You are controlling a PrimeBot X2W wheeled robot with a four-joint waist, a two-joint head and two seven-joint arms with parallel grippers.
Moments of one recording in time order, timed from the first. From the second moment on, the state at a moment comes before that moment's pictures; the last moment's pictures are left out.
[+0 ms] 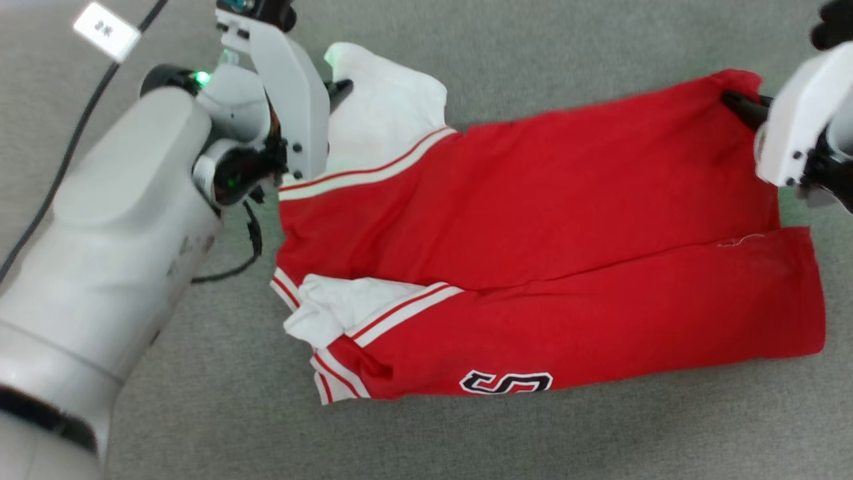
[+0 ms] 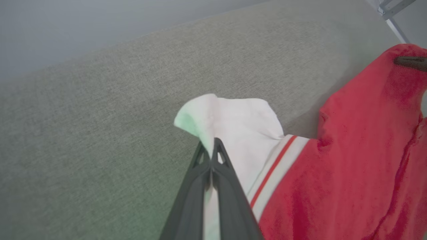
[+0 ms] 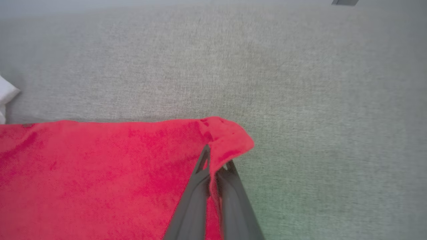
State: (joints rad) left arm -1.24 0.41 -0.89 0.72 -1.07 -0.13 0.44; right arm -1.15 -0.53 0.80 0.81 1.05 0.13 0.38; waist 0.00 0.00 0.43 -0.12
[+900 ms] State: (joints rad) left arm -0.51 0.87 -1.00 -0.11 -1.19 -0.03 -0.02; right arm -0.61 -0.98 0.88 0.32 1.18 0.13 0.15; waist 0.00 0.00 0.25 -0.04
